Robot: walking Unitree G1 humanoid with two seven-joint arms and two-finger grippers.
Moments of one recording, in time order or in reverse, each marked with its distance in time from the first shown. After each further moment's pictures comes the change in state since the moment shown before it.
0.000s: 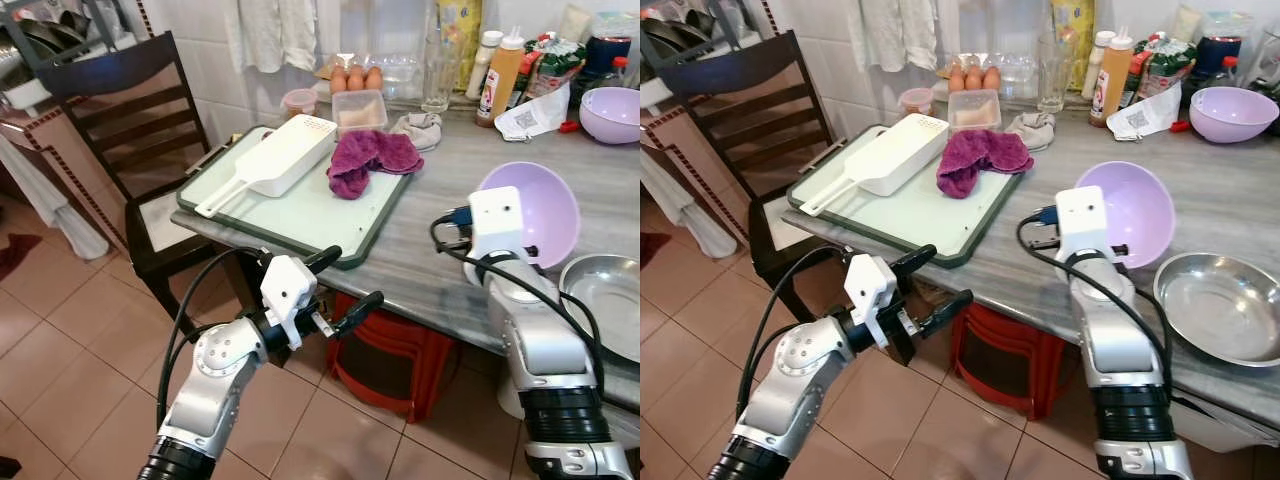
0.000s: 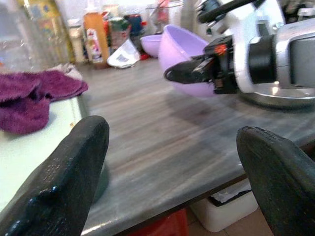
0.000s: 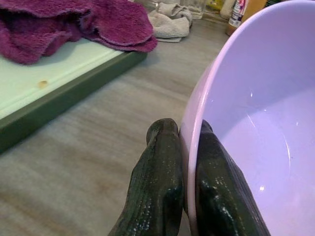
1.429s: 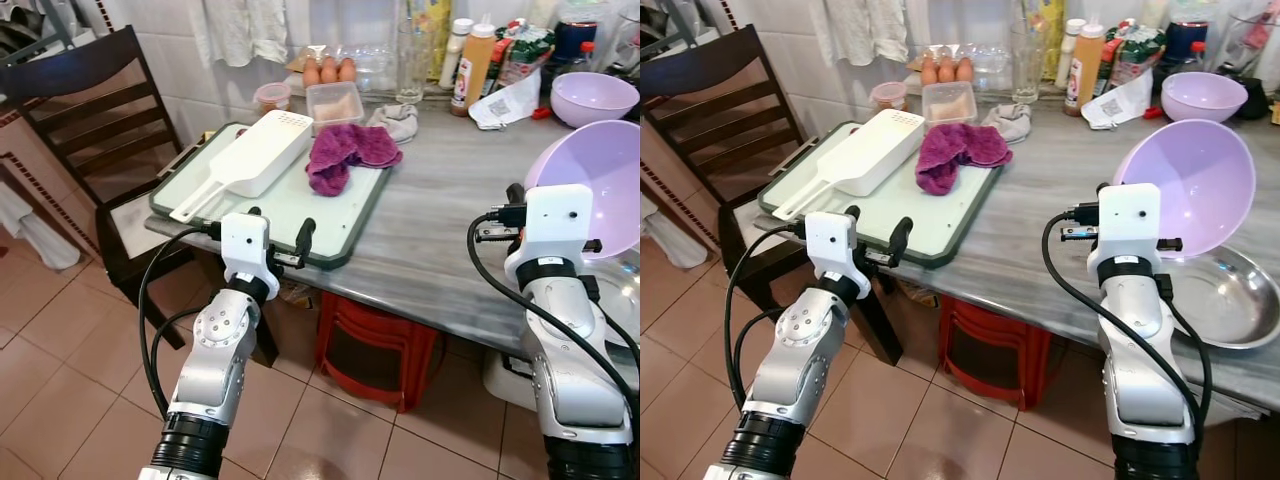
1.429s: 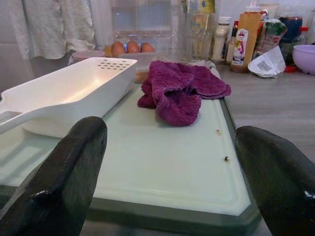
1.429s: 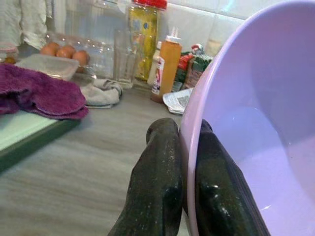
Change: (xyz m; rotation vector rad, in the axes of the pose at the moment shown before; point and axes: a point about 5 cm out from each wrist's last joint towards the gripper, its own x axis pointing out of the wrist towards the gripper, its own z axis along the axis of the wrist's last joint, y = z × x) left arm 0.002 0.050 0.012 -0.037 -0.002 0.638; right arm -0.044 -0.022 0.022 -0.026 -0.327 -0.177
